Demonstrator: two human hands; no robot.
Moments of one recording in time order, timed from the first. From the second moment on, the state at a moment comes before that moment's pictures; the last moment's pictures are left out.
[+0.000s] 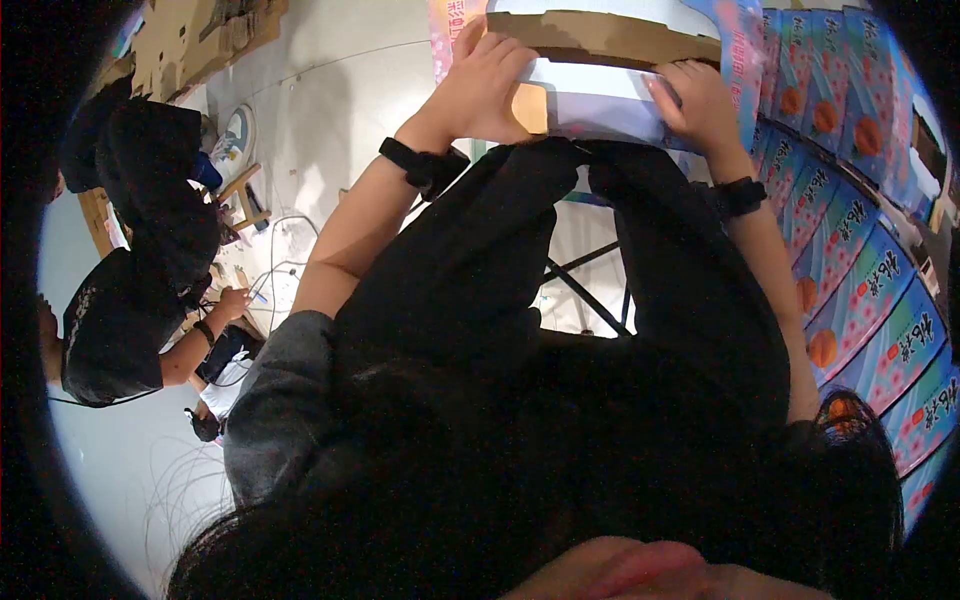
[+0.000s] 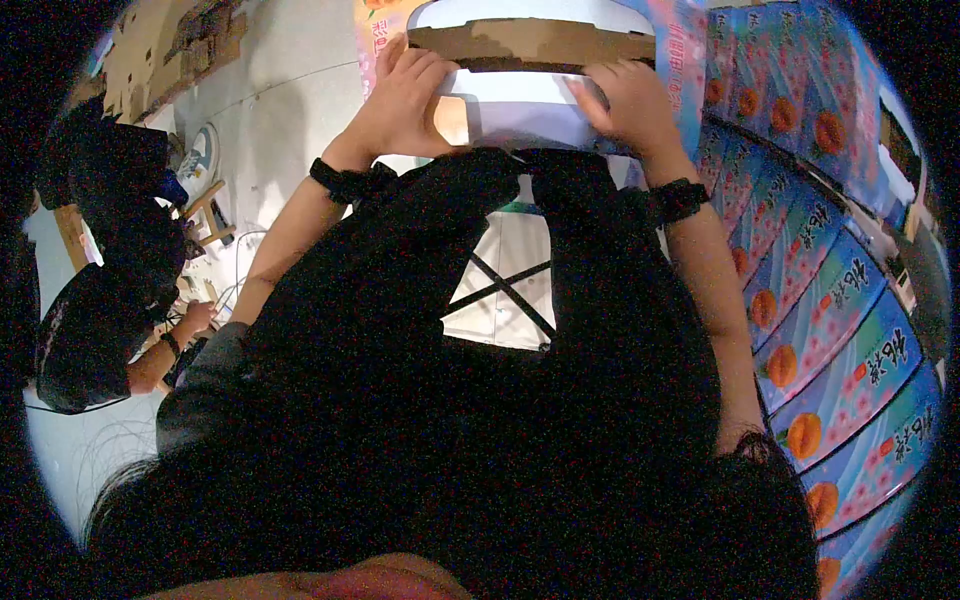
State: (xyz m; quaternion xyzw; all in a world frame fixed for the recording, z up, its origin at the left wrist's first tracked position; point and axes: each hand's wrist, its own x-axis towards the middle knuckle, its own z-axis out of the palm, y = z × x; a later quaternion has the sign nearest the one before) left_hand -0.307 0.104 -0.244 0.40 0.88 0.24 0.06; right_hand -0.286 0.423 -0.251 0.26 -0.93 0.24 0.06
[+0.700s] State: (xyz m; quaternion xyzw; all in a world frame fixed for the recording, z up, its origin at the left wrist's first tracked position) left_hand -0.308 0.177 -0.277 0.34 0.89 0.30 0.09; right_hand -0.283 0.418 -0.255 0.18 -0.95 0.25 0.01
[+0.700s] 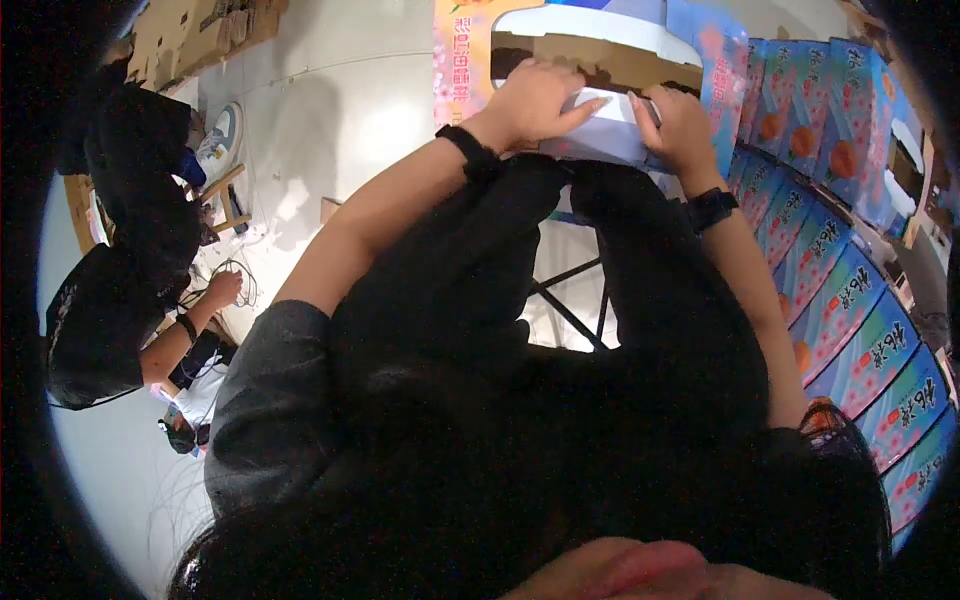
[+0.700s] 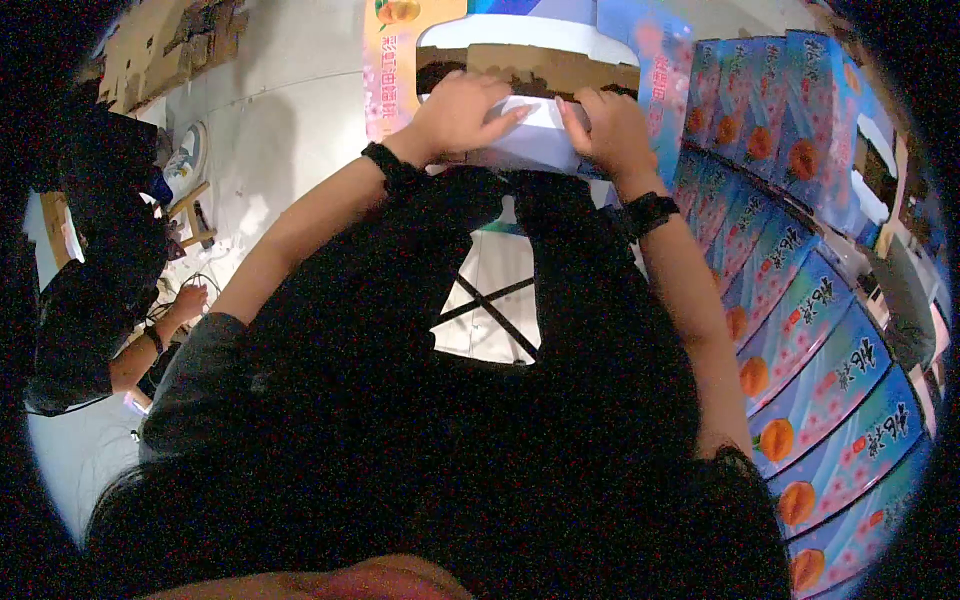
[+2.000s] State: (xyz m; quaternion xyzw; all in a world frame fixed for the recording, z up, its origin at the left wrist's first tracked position) left_hand -0.308 0.178 -0.290 0.33 0.89 0.29 0.09; right_hand -0.389 0.427 -0.256 0.12 -0.96 0.12 0.20
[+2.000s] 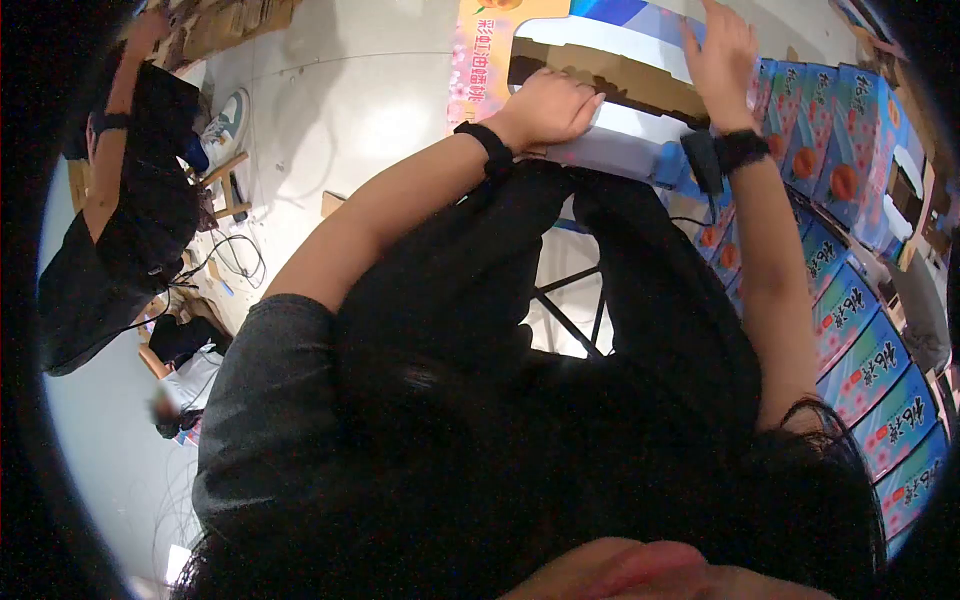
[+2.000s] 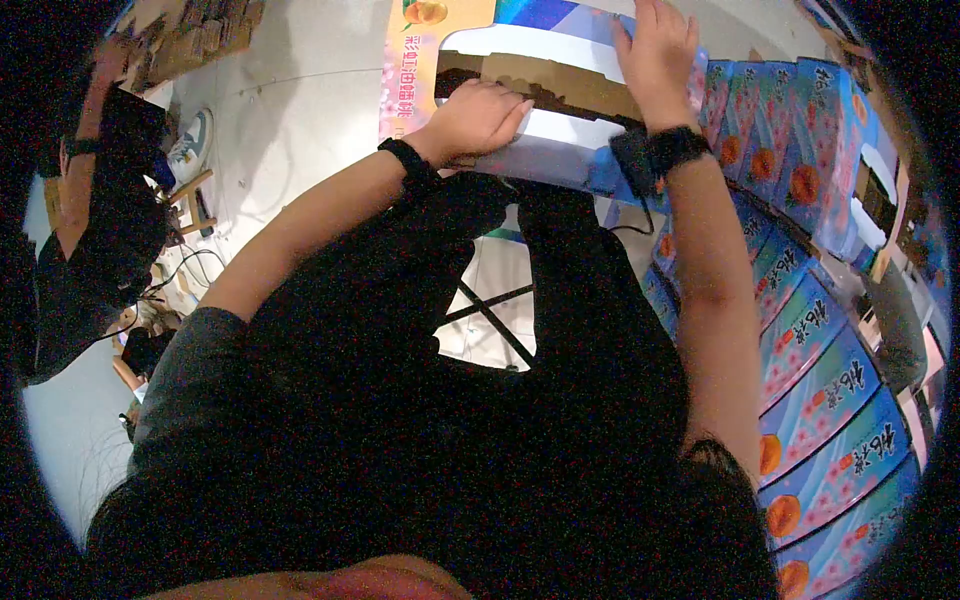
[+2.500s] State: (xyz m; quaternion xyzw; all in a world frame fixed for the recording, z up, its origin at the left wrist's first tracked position) left_hand -0.309 0.179 -0.289 0.32 0.90 0.30 0.07; right_hand -0.277 0.424 -0.261 0.22 -0.95 0.21 0.00
